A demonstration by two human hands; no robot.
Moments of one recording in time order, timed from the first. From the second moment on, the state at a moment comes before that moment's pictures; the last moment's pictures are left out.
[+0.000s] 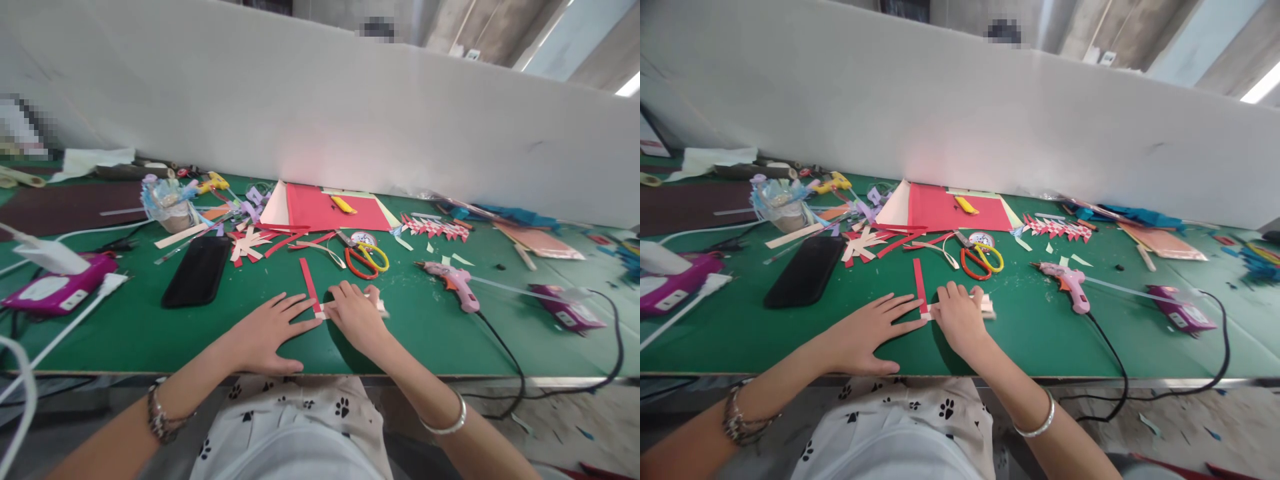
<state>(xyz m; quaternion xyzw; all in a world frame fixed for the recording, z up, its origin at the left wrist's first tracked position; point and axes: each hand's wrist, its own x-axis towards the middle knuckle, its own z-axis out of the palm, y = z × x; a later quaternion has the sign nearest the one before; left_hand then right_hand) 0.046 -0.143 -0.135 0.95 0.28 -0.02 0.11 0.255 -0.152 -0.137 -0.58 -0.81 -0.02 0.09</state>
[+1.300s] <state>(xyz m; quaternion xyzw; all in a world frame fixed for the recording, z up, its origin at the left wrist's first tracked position) 0.046 -0.147 -0.133 0.96 0.27 -0.01 0.08 0.269 -0.114 -0.124 -0.45 -0.88 0.16 0.04</state>
